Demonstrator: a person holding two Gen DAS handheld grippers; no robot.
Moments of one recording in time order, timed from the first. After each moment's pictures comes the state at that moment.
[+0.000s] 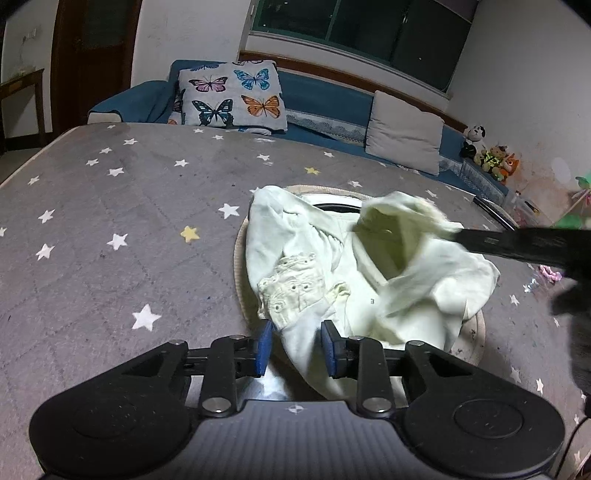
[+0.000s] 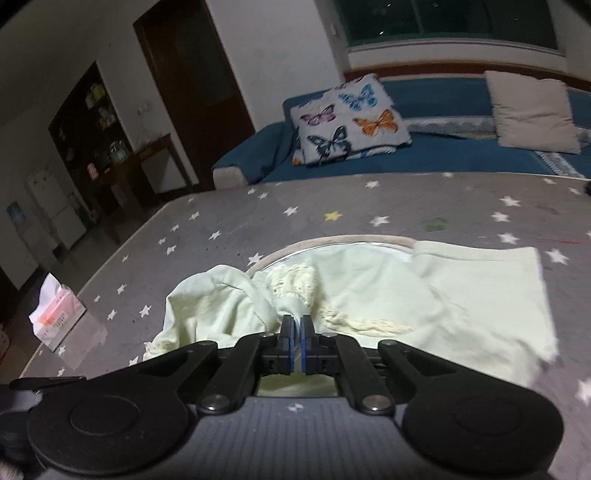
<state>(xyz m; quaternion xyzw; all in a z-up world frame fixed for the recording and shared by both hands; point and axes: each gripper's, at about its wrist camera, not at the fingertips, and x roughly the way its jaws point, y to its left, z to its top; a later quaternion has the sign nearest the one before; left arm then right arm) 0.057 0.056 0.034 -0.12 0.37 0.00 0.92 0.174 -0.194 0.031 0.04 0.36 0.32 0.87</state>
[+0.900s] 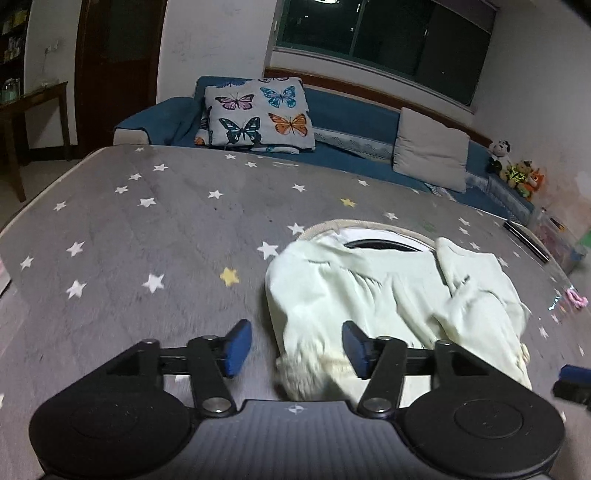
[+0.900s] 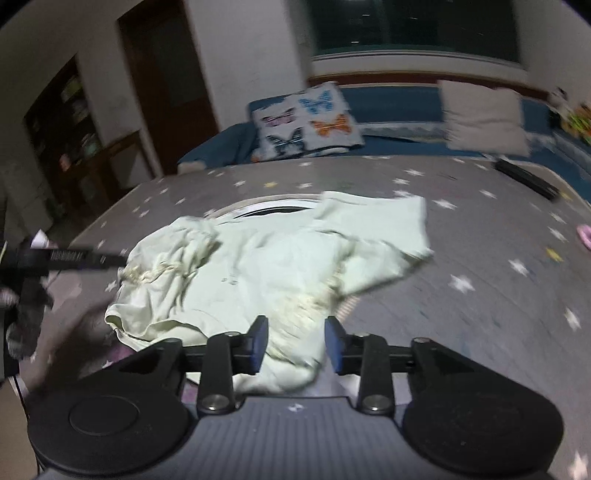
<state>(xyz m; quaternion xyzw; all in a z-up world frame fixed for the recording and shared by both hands) 0.089 0.082 0.047 -0.12 0.36 0.05 0.93 0.082 -0.270 0.025 -0.02 0.36 0.28 0.89</state>
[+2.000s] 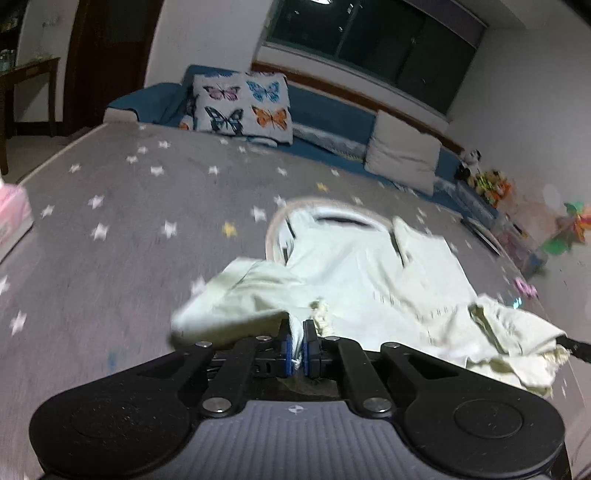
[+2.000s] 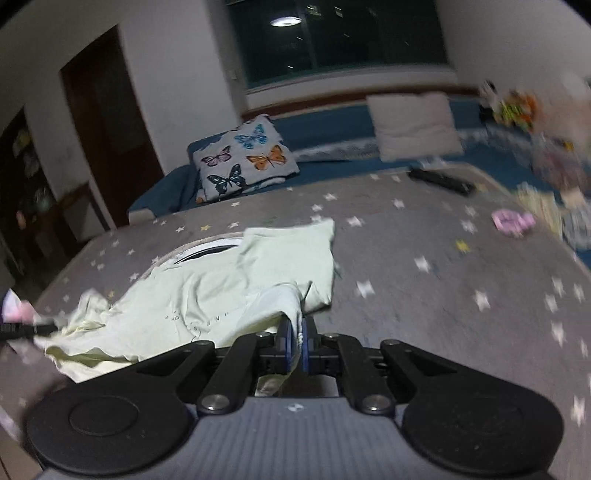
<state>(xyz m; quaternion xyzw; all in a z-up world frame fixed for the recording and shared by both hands) -0.030 0.090 0.062 -0.16 0.36 -0.01 0.92 0.048 -0.371 0.052 0.08 0.34 0.17 0.92</state>
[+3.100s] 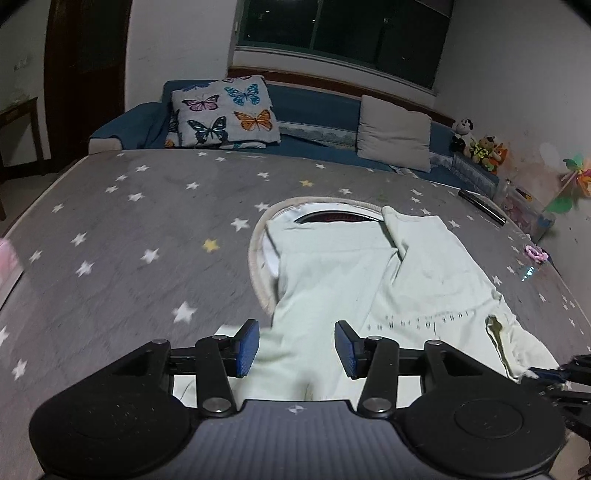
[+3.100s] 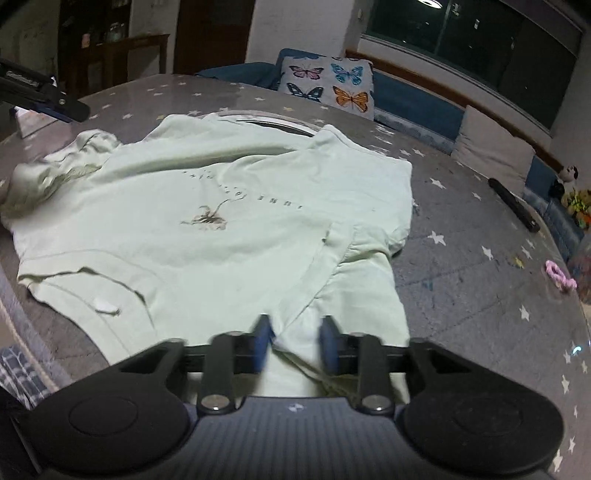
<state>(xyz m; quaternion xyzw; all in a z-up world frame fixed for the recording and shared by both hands) 0.017 0.062 0.067 -0.08 0.36 -0.01 0.93 0.020 -0.291 -0.018 -0.20 0.37 0.25 0.88</state>
